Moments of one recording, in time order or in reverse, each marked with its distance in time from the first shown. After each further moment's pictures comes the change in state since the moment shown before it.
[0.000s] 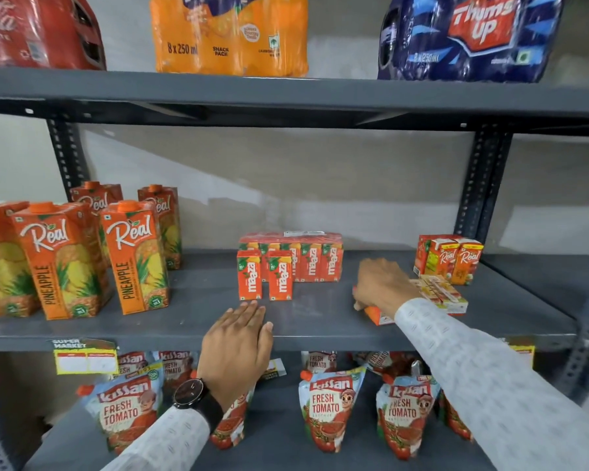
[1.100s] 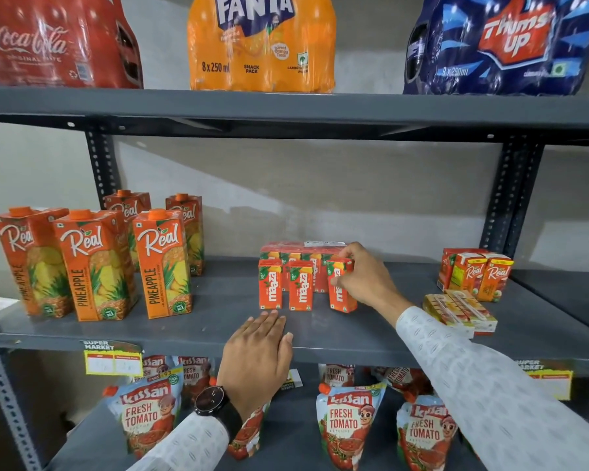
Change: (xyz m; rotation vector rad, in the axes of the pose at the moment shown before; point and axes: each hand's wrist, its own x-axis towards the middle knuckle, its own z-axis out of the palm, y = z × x) left_hand 0.000 -0.002 0.000 0.007 -0.033 -0.008; right_hand 0.020 -0.045 0.009 0.724 0.159 -0.214
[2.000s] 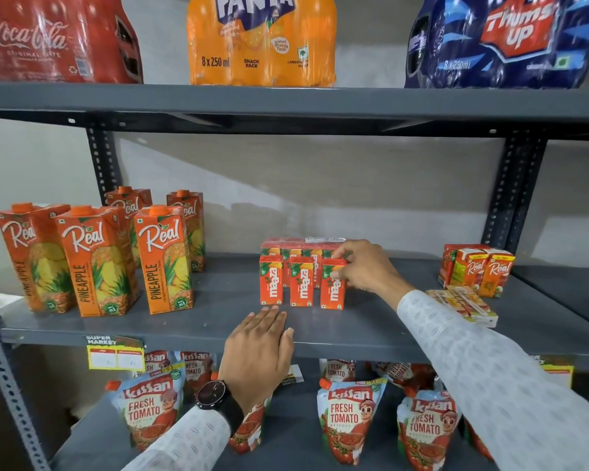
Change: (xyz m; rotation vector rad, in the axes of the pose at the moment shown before) left_hand 0.000 0.002 -0.004 0.008 -0.018 -0.005; right_hand 0.003 -0.017 -0.014 0.014 -0.076 0.000
